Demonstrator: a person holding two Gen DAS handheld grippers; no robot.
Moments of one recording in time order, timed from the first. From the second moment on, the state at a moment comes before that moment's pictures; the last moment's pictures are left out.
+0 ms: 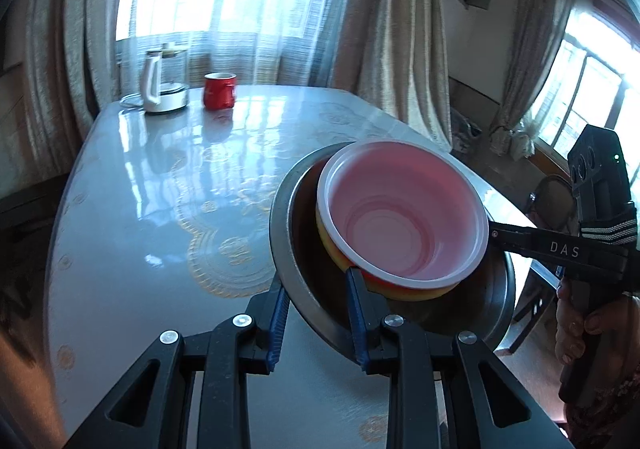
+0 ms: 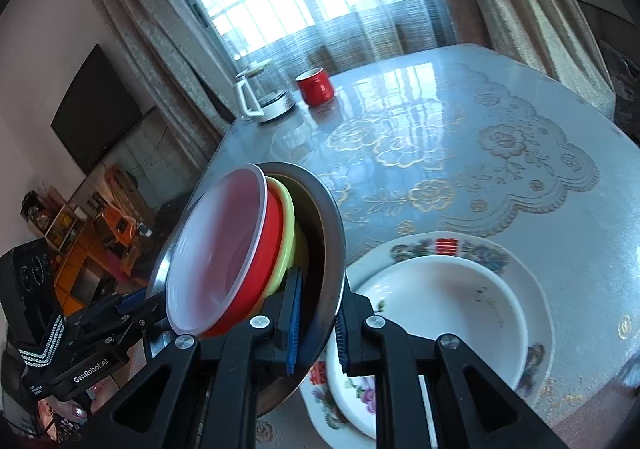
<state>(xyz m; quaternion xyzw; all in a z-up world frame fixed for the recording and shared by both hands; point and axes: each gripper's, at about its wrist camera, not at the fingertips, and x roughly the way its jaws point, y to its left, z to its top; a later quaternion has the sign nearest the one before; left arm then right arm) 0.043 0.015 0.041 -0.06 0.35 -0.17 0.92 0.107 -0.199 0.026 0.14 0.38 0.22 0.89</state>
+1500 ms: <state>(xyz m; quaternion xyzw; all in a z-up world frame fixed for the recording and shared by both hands) 0.086 -0.095 0.021 -0.01 0.38 -0.24 0.89 0.078 -0.309 -0.019 0.25 0.40 0.11 0.88</state>
